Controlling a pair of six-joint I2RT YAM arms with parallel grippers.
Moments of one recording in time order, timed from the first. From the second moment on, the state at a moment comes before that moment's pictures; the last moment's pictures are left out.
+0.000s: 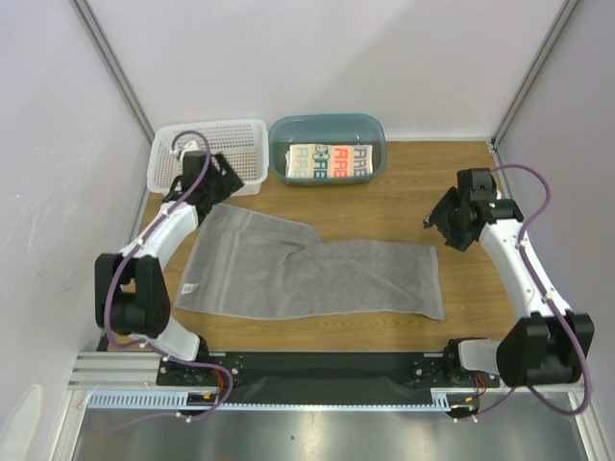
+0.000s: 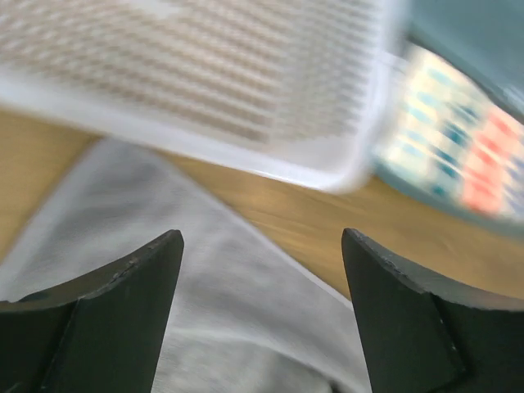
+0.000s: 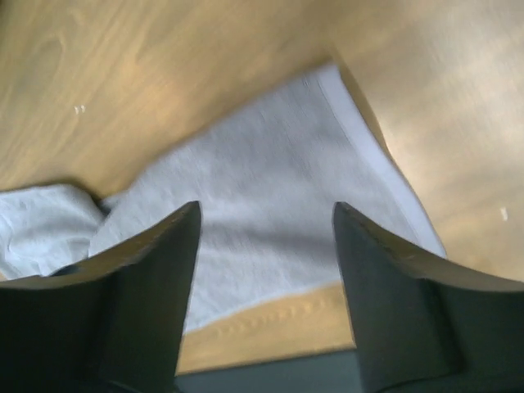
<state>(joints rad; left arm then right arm) -0.09 1.57 1.11 -0.18 -0.11 -0.63 0.06 1.26 1.13 -0.87 0.06 0.74</state>
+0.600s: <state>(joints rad) -0.65 1.83 1.35 -0.29 -0.03 -0.36 -0.02 1.56 1.00 -0.54 0.06 0.63</state>
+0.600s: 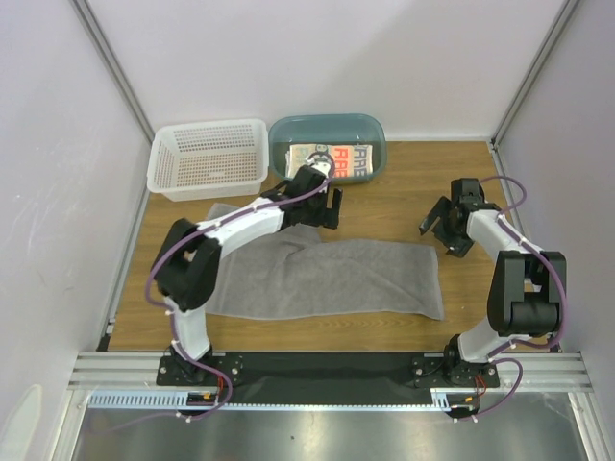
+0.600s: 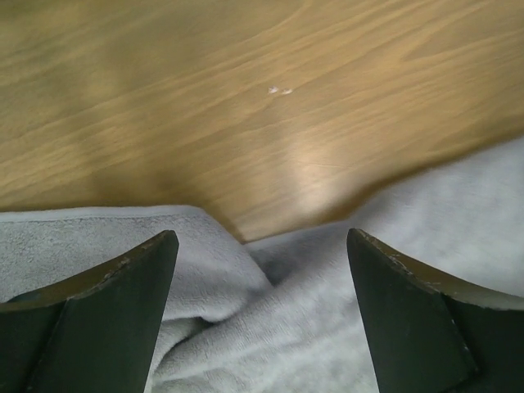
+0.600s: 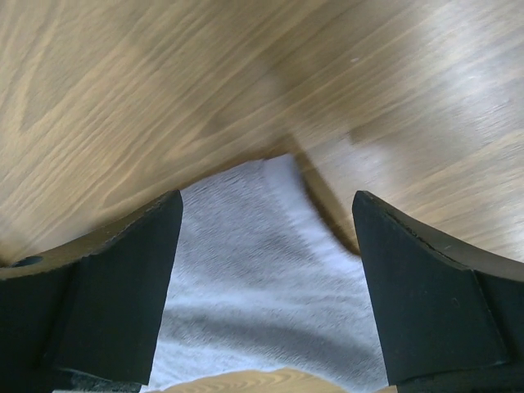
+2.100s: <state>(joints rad) -0.54 2.03 1.46 -0.35 -0.34 -0.63 -0.07 1.20 0.78 -0.58 -0.03 0.60</state>
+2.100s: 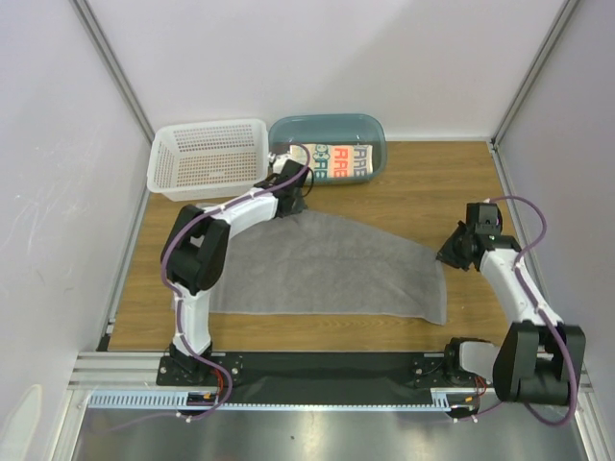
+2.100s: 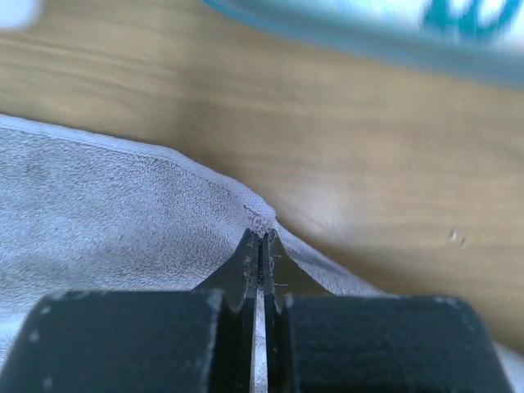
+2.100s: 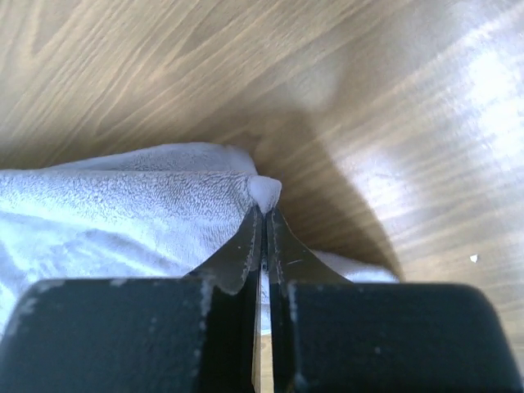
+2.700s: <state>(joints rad) -0.50 1.94 1.34 -0.24 -0.30 -0.62 -0.07 1.37 0.74 -0.67 -0.12 0.55</state>
